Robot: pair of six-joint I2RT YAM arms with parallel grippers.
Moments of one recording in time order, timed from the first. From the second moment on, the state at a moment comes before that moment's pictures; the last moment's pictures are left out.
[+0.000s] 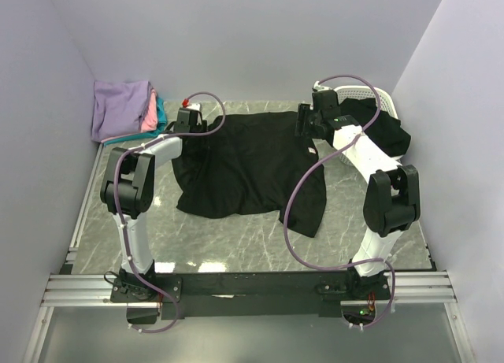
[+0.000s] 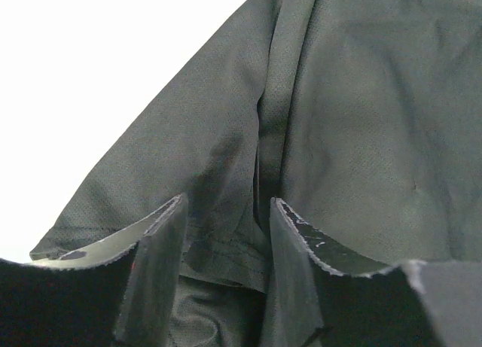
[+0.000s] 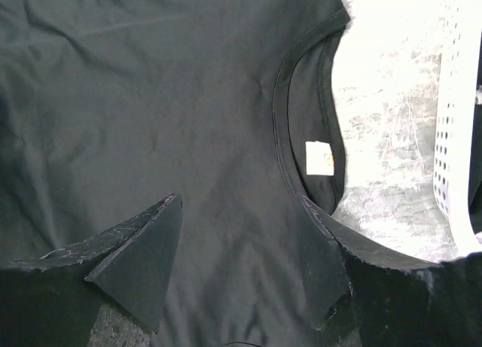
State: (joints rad) left arm -0.25 2.01 1.37 -0.11 -0.08 -0.26; right arm 0.26 1.78 1.47 -0.40 0.08 0.28
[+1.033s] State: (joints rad) left arm -0.17 2.08 1.83 -0.37 -0.23 -0.08; right arm 0.26 1.78 1.43 -0.41 0.06 0.27
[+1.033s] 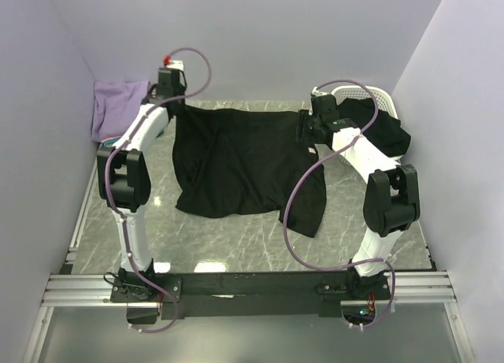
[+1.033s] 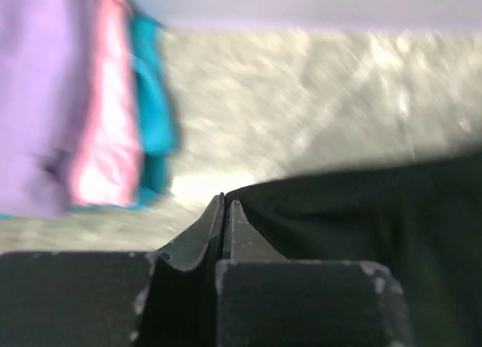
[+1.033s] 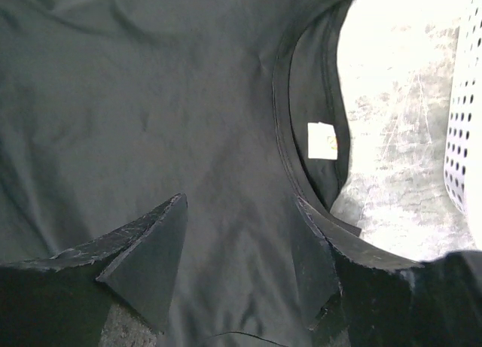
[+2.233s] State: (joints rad) left arm -0.25 1.60 1.15 -0.39 -0.11 -0.40; right arm 0.32 1.30 0.84 -0.46 -0.08 0.43
